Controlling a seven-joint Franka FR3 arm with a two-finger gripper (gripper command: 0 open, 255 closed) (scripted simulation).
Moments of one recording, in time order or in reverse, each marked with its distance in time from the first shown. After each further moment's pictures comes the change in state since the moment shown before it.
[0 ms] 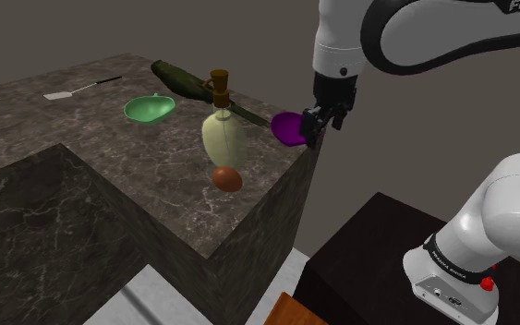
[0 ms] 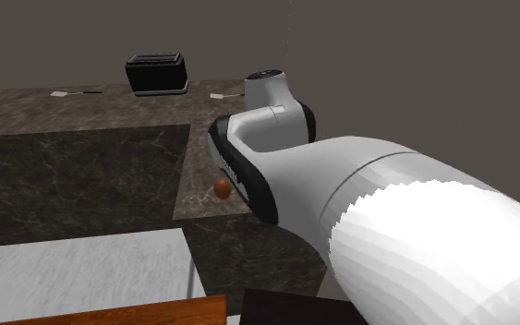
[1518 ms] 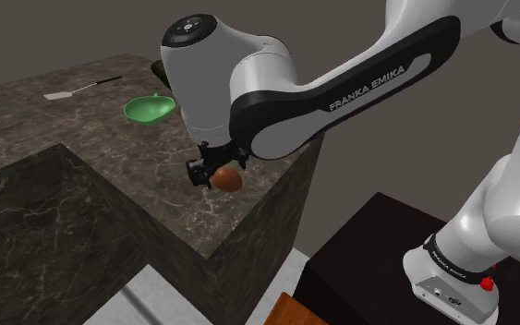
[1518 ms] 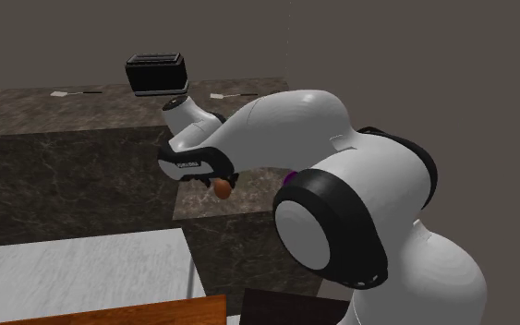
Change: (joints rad) arm 0.048 0.715 0.305 0.450 -0.445 0.191 0.689
